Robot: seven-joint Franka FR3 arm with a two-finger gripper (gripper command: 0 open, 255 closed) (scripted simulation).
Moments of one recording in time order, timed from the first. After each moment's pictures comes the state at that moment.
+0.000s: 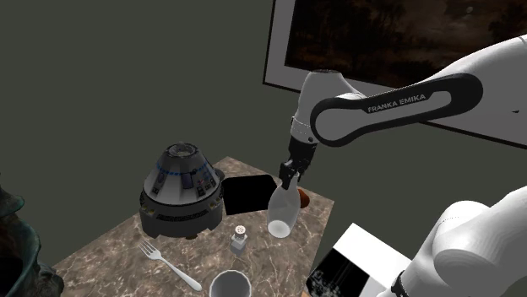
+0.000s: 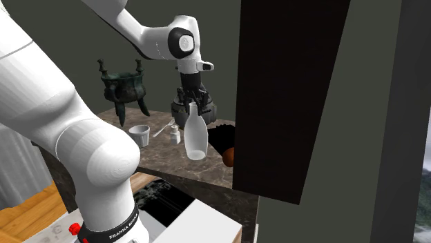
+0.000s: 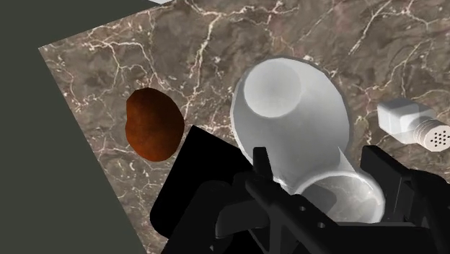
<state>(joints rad) -0.02 -0.43 0.19 -2.54 0.08 2.17 0.09</state>
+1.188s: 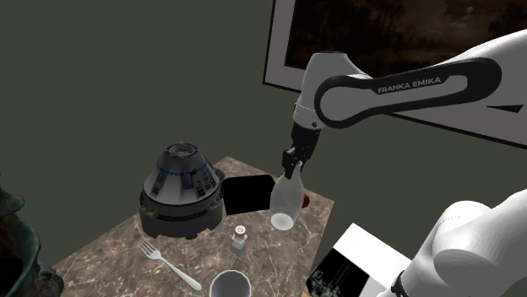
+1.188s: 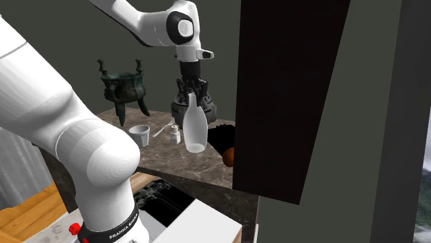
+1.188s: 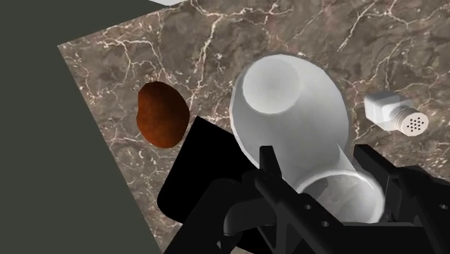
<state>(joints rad) -0.02 -0.46 0.18 -2.46 0.08 2.05 0.08</state>
